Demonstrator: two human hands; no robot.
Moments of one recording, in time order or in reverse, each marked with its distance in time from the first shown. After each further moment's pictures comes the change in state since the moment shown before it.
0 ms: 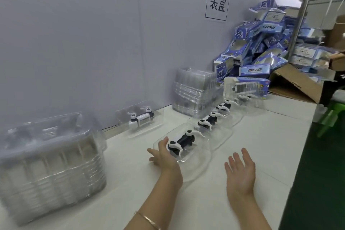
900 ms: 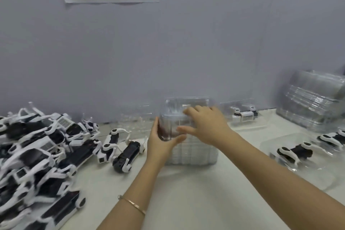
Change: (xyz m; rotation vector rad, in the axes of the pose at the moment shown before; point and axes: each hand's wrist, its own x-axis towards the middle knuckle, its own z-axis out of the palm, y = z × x) left_hand 0.007 0.176 -0.281 0.576 0.094 0.711; right_hand -0.194 0.102 0.265 -1.587 -1.311 -1.138
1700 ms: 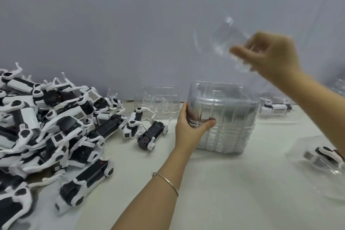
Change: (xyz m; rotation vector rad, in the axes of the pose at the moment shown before) left_hand -0.004 -0.013 0.005 -0.042 0.024 0.003; right_hand 0.045 0.020 -0.090 0.427 0.527 -0.040
